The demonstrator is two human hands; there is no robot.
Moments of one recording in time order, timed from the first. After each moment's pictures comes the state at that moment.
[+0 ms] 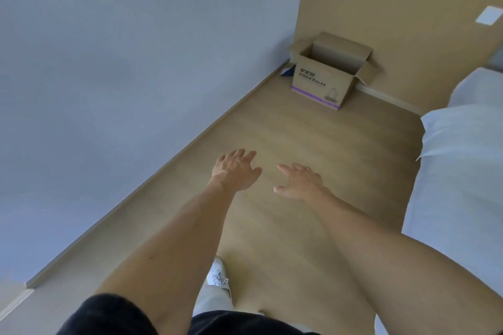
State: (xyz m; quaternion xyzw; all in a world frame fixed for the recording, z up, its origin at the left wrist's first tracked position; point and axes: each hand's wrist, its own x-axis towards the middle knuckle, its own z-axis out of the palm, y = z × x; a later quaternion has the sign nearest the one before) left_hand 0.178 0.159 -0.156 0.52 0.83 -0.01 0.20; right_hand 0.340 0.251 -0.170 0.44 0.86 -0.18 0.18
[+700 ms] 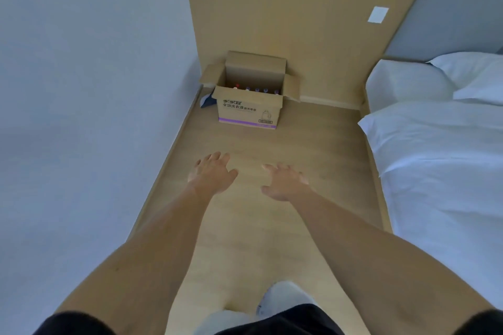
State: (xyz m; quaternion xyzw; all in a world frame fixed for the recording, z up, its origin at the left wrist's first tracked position) left_hand -0.023 0.596 -0.173 0.67 0.72 -0.04 0.20; right_hand 0.180 0.610 -0.164 0.61 0.75 -0.21 0.16
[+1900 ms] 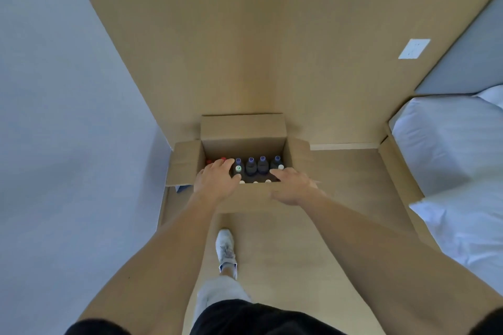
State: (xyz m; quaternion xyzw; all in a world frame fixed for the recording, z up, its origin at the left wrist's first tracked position) left_hand -0.111 1.327 -0.231 0.71 0.66 0.01 0.23; right_hand 0.100 1.301 -0.212 0.68 0.67 -0.27 0.13
